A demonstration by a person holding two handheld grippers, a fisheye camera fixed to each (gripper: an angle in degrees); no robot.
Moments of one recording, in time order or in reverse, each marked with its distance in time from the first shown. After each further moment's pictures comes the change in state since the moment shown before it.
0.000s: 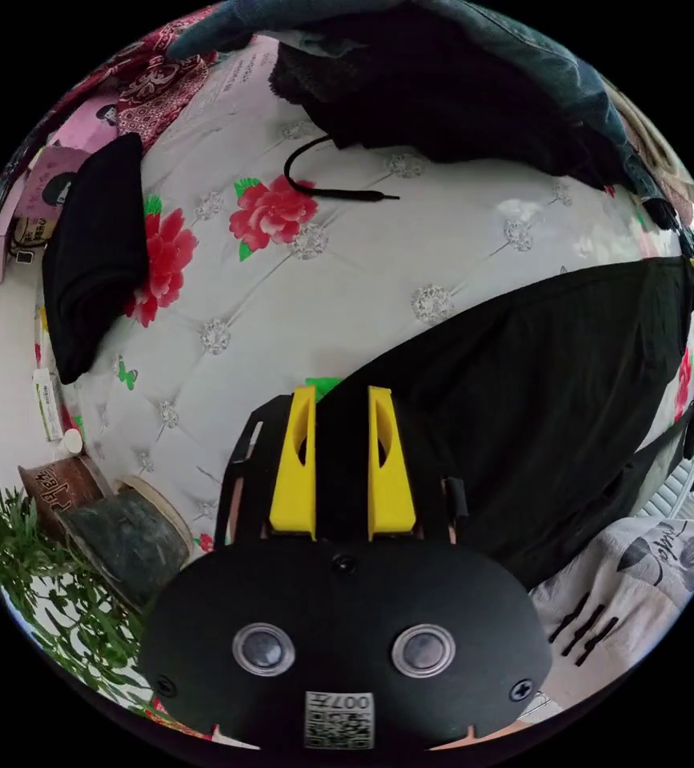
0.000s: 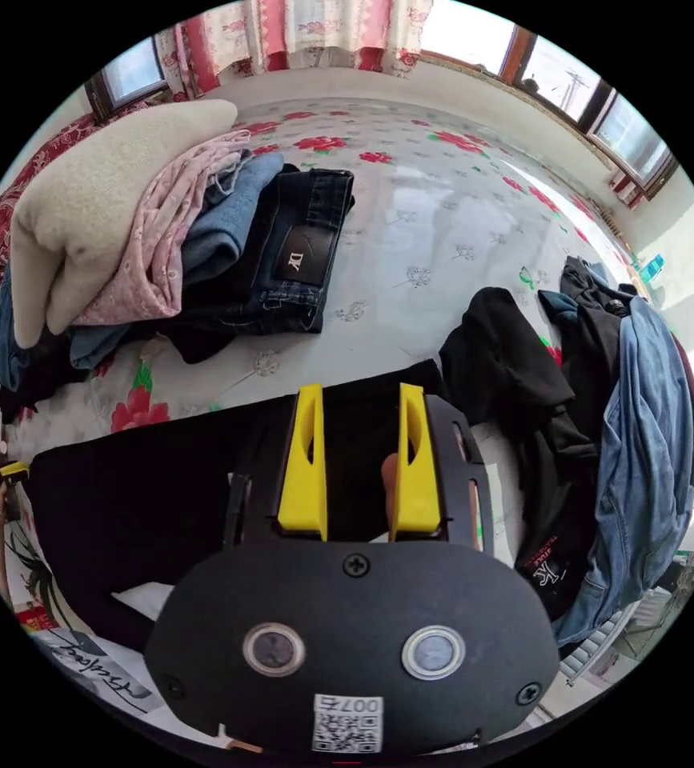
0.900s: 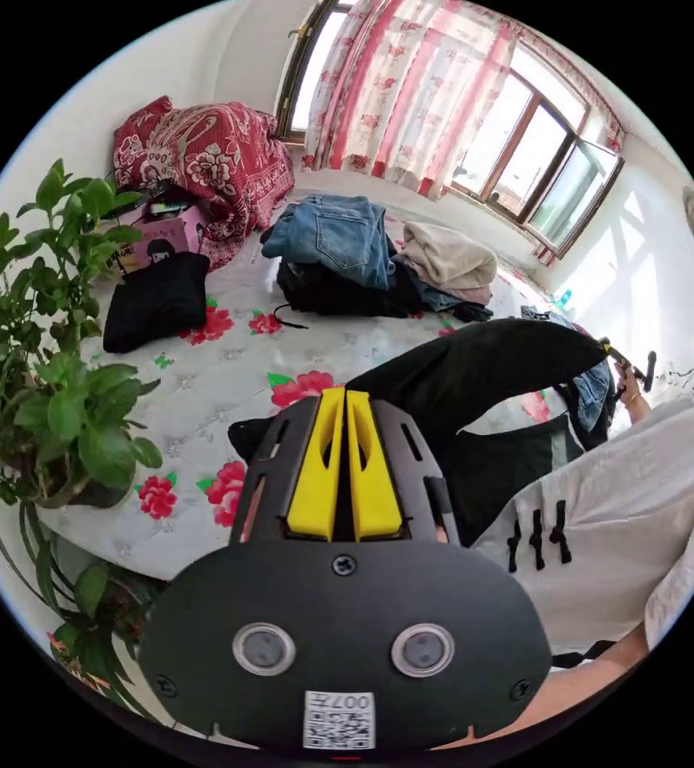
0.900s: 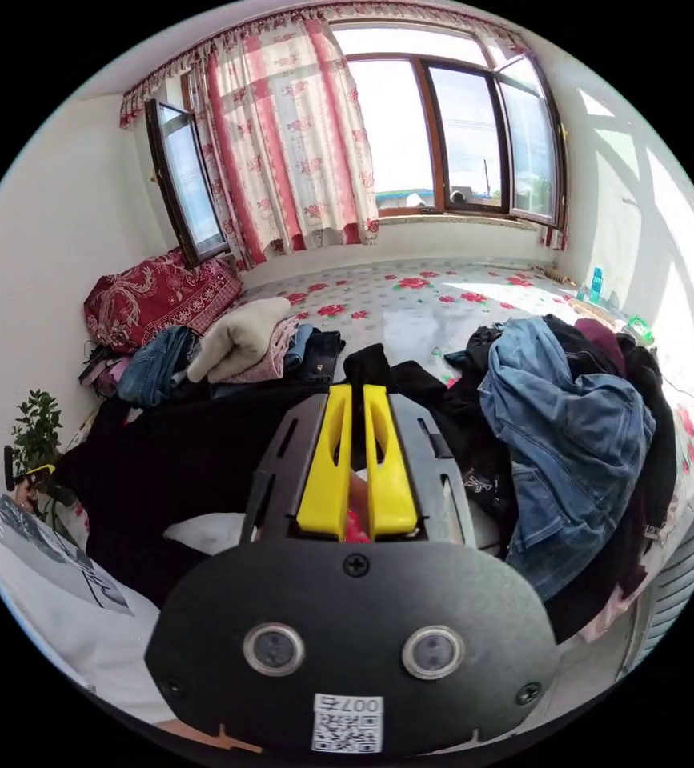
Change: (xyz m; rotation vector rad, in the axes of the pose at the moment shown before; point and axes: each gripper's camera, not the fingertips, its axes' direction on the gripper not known) left arm -0.037 0.343 -0.129 0.714 0.302 -0.021; right arm 0.155 0.356 -0.141 0.579 -0.190 0.073
